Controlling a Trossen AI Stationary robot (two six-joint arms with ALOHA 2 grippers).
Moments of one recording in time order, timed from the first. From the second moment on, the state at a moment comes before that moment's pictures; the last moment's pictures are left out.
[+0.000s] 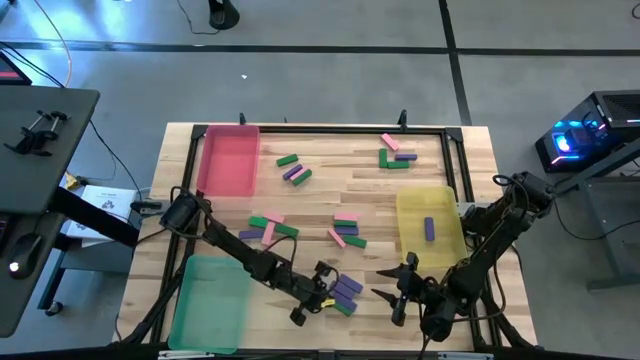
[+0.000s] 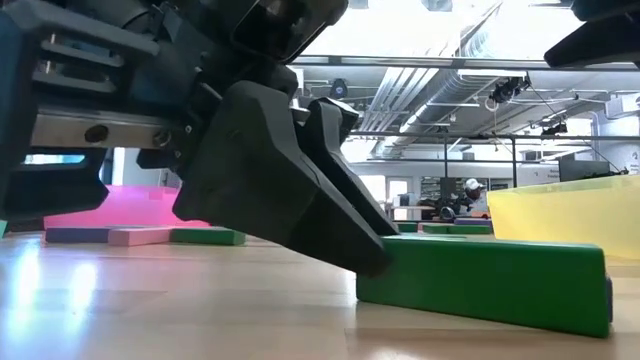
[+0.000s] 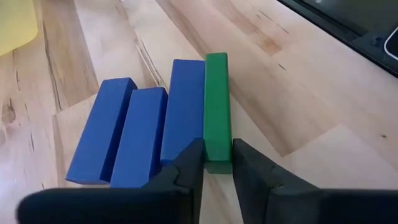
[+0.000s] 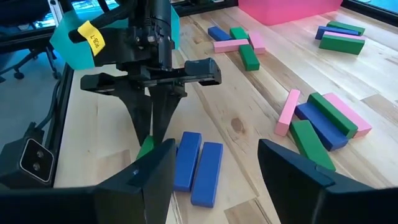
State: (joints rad) left arm -0.49 2.10 1.09 0.37 -0.11 0.14; right arm 0.93 1.59 0.89 -0.23 1.00 0.96
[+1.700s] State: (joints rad) left arm -0.31 1.34 1.10 -1.52 -0.85 -1.31; right arm 0.93 1.59 0.89 -0.23 1.04 0.93
